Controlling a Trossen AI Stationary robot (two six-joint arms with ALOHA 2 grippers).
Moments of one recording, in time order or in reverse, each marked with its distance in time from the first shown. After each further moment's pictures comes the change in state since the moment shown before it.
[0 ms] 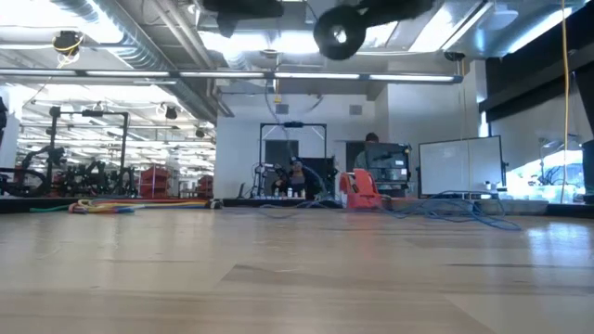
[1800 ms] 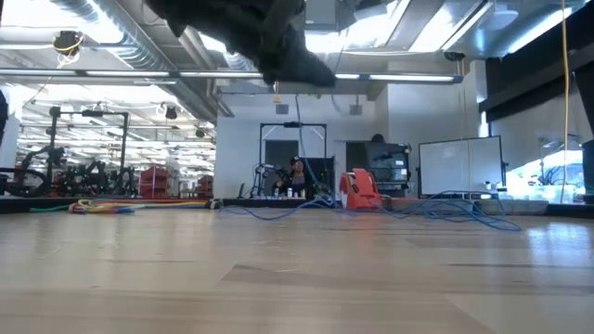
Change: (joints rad) left arm -0.046 0.386 0.002 0.233 -0.078 0.068; right arm -0.082 -0.273 0.022 0.146 -0.267 -0.091
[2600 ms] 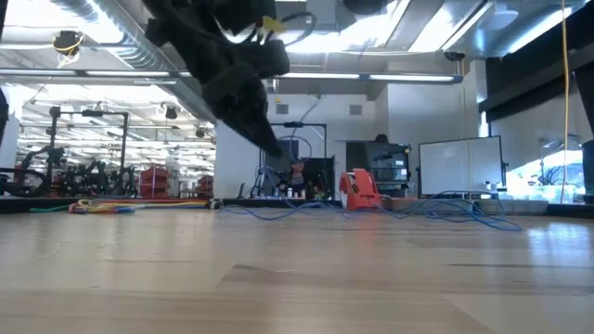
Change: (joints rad) left arm 0.001 0.025 0.003 -0.397 0.007 -0.046; right arm -0.002 -0.007 0.006 -0.238 0.104 0.074
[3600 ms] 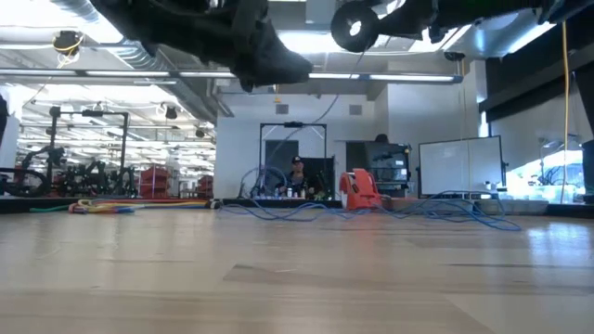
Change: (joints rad) left arm 0.069 -0.168 -0.237 0.716 0.057 0.002; right arm -0.111 0.012 -0.451 0.733 -0.178 0.022
